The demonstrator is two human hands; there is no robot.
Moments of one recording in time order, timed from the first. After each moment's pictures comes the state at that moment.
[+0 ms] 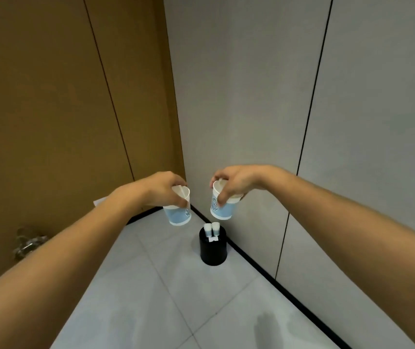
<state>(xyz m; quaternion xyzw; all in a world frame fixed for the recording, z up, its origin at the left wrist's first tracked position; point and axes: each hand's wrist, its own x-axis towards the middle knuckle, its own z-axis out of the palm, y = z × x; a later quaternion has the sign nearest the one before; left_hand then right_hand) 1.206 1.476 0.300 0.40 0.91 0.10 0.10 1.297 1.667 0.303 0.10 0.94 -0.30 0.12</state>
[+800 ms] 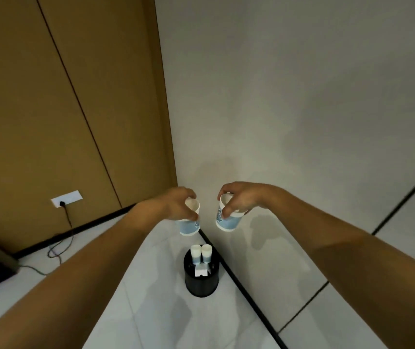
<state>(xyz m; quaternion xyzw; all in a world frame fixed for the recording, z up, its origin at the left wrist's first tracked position) 0.813 1.803 0.166 0.34 0.90 0.14 0.22 0.897 1.987 0.182 0.14 0.91 -0.33 0.20</state>
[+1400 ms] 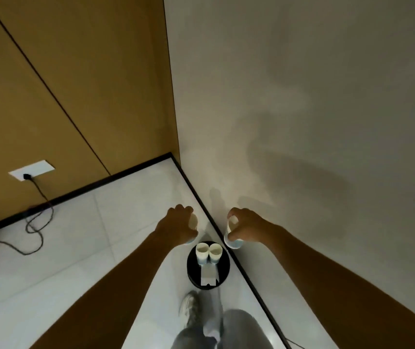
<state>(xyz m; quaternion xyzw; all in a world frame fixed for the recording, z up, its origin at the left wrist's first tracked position) 0.508 1.898 -0.052 0.24 0.91 0.12 0.31 0.593 2.086 -0.038 0.20 0.88 -0.30 0.30</state>
